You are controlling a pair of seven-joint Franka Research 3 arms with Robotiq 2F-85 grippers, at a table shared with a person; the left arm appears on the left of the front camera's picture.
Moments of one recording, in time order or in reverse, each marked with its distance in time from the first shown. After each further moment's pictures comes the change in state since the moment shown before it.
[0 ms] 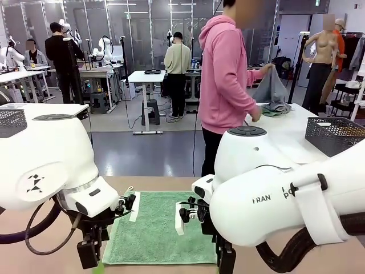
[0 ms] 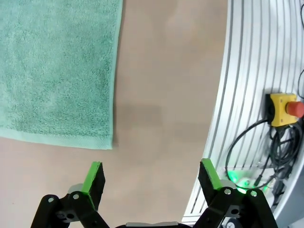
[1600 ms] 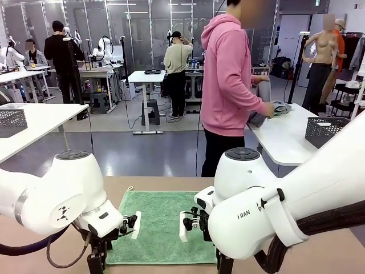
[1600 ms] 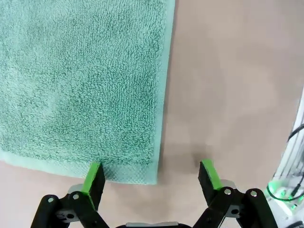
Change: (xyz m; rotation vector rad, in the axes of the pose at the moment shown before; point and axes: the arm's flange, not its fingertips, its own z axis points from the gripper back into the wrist) left arm -0.018 0.052 -0.094 0.031 0.040 -0.016; right arm -0.012 -0.032 -0.057 -0.039 0.010 -0.026
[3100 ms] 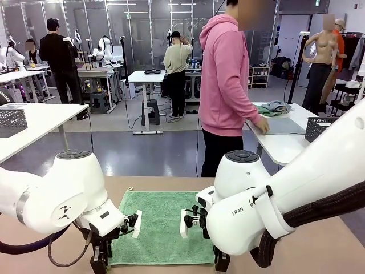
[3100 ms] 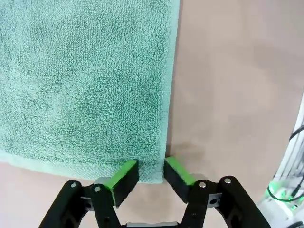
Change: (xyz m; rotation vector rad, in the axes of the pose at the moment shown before) left arm 0.002 0.002 0.001 0.003 0.000 0.002; right arm -0.002 -0.018 -0.014 -0.004 -0.020 -0.047
